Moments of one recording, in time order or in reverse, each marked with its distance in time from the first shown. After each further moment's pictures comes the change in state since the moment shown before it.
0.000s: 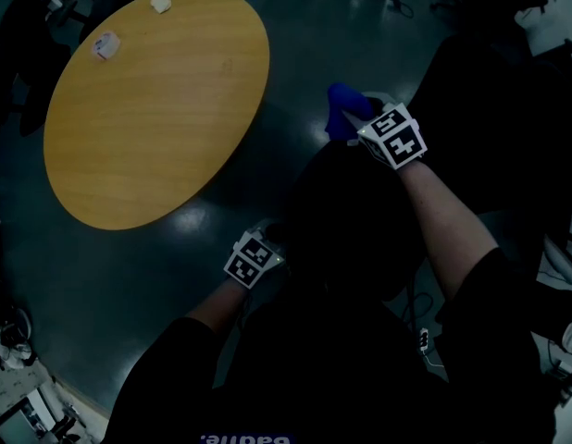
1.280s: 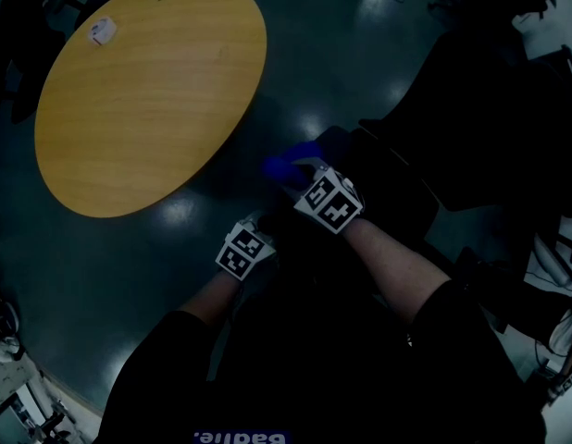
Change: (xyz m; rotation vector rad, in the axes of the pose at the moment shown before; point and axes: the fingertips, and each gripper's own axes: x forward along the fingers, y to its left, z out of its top) left arm -0.002 0.000 -0.005 -0.031 -0.035 0.008; right arm 0.020 0.222 -0.030 0.003 0.043 0.342
